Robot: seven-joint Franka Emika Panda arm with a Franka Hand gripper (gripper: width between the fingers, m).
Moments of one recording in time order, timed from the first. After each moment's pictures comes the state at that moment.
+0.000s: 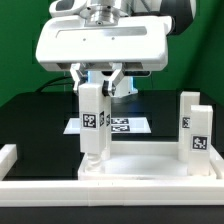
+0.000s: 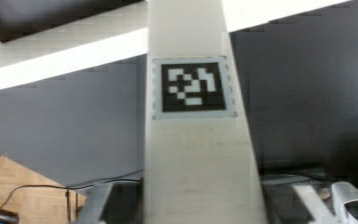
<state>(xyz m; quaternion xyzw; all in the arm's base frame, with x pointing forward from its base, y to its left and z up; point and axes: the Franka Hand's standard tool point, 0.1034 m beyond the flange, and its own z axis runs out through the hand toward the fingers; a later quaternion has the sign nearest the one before) 0.624 -0.058 0.148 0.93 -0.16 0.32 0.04</state>
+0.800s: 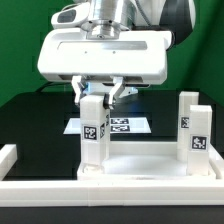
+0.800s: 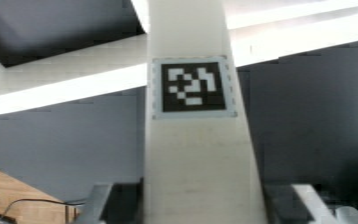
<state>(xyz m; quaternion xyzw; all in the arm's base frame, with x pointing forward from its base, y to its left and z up) 0.622 -0.055 0.129 0.94 -0.15 0.31 0.05</state>
